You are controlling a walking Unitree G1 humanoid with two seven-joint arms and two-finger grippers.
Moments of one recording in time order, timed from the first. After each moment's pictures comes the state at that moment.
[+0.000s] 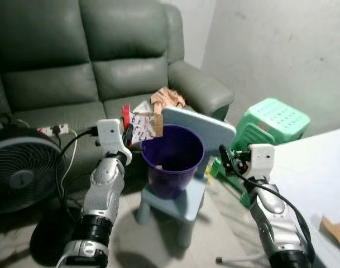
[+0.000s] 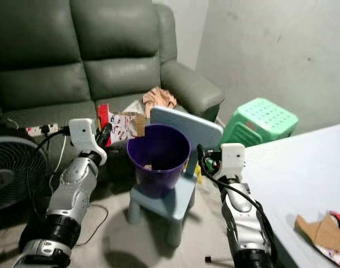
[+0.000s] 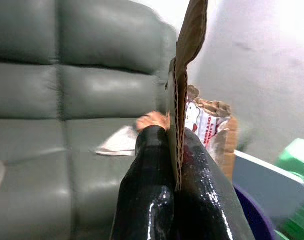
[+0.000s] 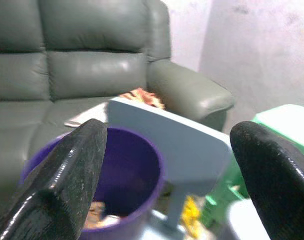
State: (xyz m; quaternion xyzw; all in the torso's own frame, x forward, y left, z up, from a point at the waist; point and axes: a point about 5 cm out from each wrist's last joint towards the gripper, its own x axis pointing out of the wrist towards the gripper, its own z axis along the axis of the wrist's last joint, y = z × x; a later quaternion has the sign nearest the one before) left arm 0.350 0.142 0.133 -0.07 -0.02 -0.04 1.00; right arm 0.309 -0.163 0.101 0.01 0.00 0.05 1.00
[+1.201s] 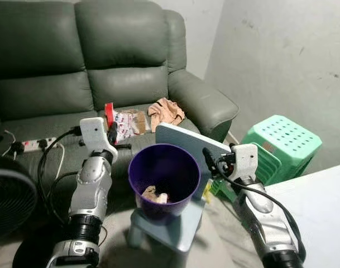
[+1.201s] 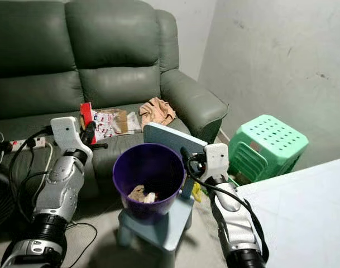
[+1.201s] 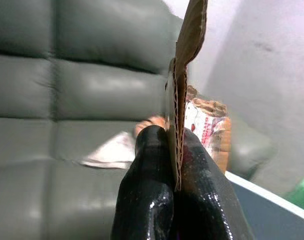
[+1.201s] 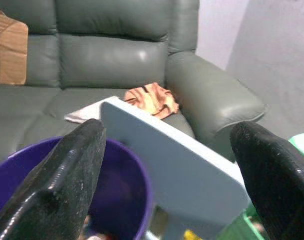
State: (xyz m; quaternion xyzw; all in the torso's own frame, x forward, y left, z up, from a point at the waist) left arm 0.348 0.137 0.130 -0.09 -0.01 -0.03 1.00; right arm 0.306 -0.160 0.097 -0.01 0.02 0.10 0.99
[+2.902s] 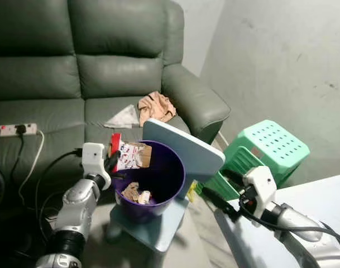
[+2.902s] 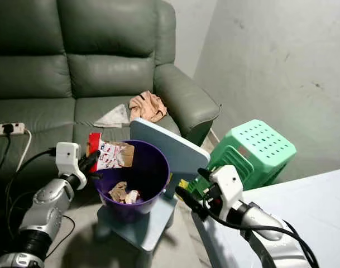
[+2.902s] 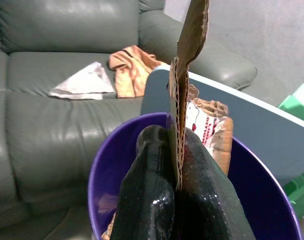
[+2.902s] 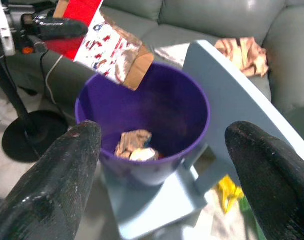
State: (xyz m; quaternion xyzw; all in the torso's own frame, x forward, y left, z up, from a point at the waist) left arm 0.329 0.191 0.083 -0.04 0.08 -0.11 0.99; right arm 0.225 -0.174 0.126 -0.03 0.10 0.35 0.93
